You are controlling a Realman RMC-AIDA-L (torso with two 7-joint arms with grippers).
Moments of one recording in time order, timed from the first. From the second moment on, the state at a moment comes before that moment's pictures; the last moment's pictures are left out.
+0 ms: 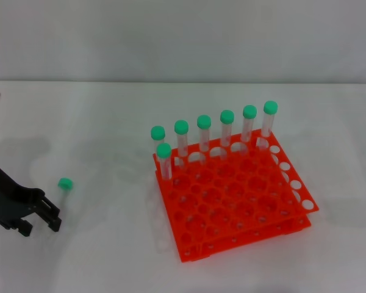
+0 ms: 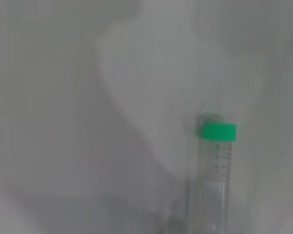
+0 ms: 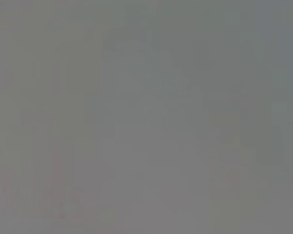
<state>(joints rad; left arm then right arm) -1.11 -1.88 2.85 -0.50 0.68 1.50 -2.51 0.44 2.01 -0.90 -0.22 -0.41 -1.10 0.00</state>
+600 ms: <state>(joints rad) -1.13 -1.91 2.85 -0.46 0.73 1.47 -2.58 0.44 2.01 -0.90 -0.23 -0.41 -1.10 -0.01</state>
